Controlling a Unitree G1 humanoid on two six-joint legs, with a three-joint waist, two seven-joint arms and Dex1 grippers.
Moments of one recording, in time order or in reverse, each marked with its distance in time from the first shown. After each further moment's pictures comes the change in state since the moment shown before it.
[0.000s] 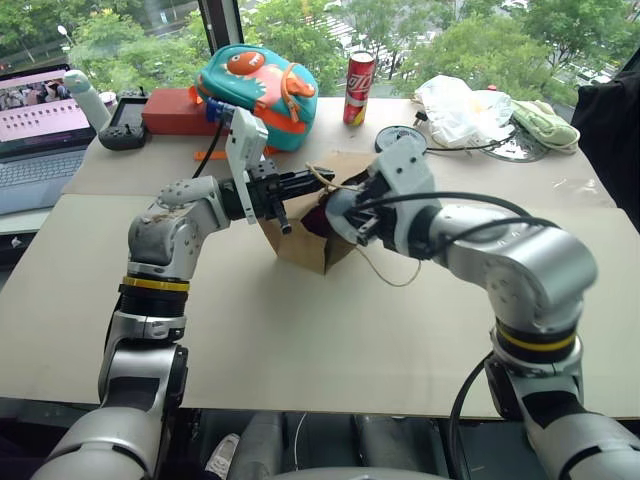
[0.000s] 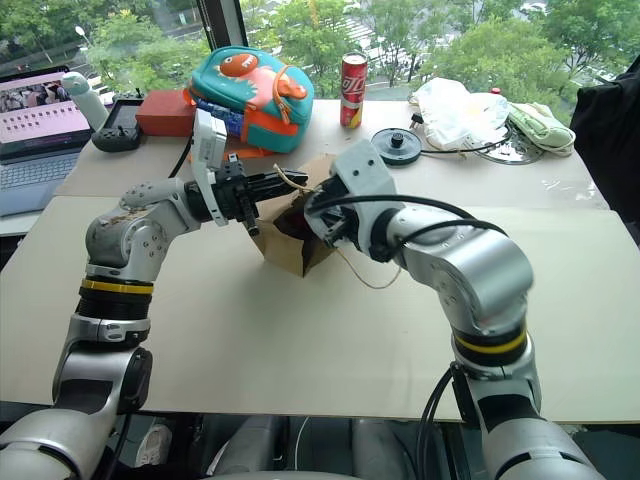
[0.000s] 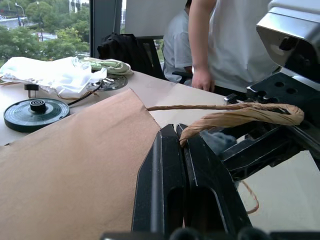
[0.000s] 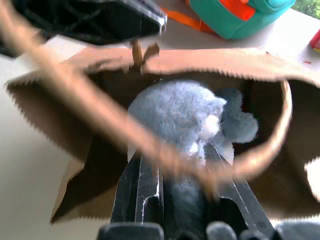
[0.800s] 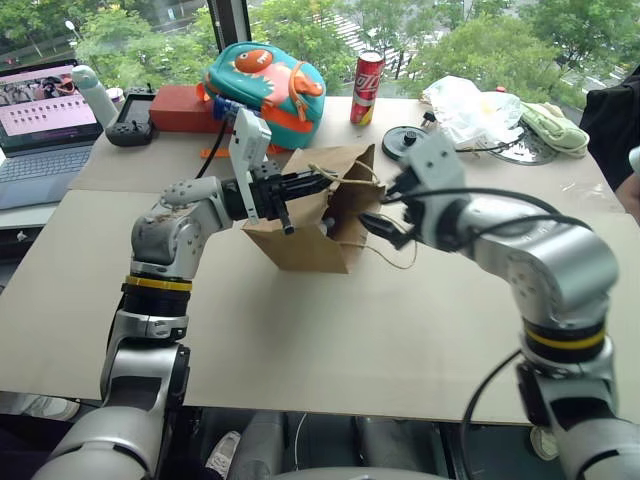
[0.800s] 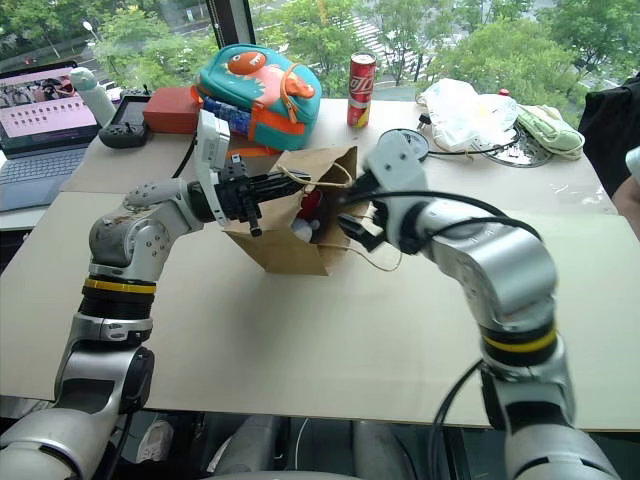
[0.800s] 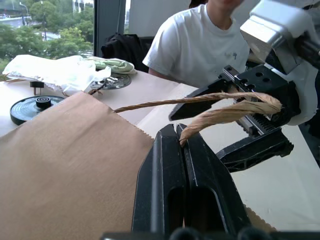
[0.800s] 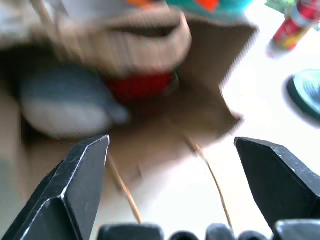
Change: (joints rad) left arm -0.005 0.001 0.000 0.008 0.001 -0.001 -0.003; right arm 0.188 -0.225 -0.090 -0.111 0.015 -0.017 0.112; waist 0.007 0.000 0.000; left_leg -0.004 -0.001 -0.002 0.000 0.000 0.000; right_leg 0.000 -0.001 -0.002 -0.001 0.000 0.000
